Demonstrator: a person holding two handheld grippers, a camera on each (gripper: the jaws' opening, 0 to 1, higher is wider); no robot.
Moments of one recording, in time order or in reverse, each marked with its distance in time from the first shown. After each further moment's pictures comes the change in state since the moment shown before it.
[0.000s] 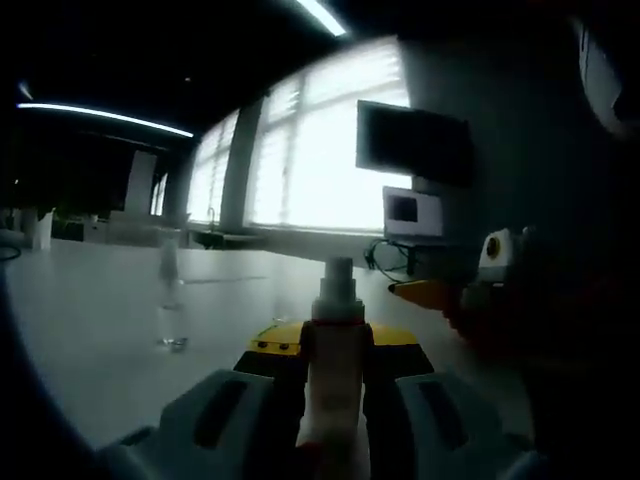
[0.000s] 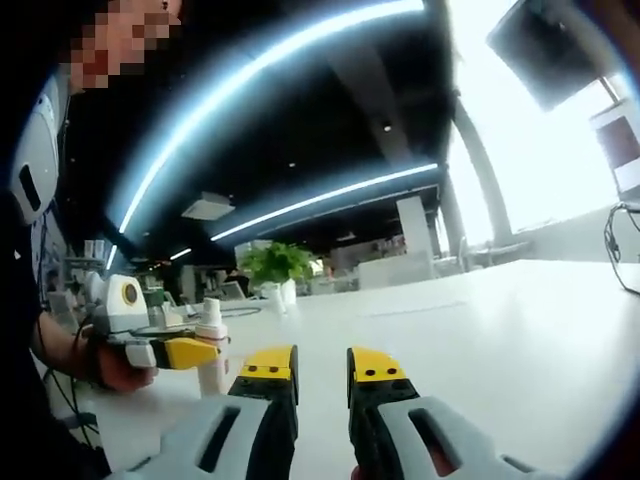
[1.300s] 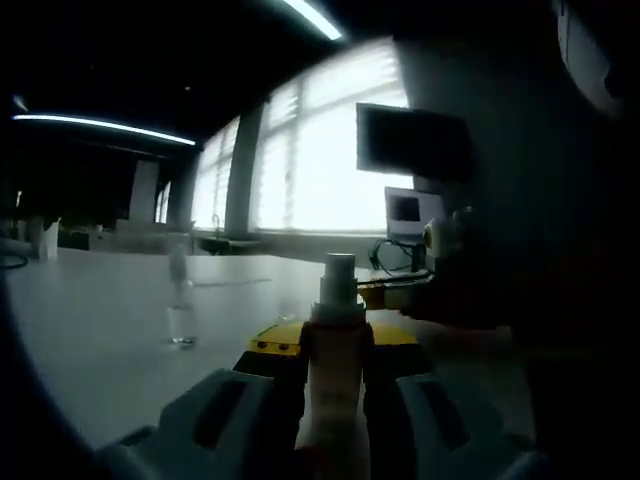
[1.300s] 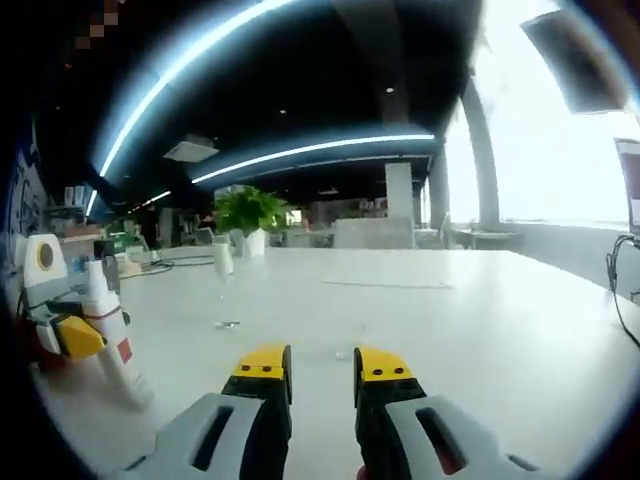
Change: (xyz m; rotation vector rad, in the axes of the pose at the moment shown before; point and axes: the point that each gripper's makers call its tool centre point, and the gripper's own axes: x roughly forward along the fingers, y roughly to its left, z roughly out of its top) left arm -0.009 -0.002 -0.001 0.030 -0.014 0.023; right arm 0.081 -0.049 -0.030 -0.140 0.228 -0.108
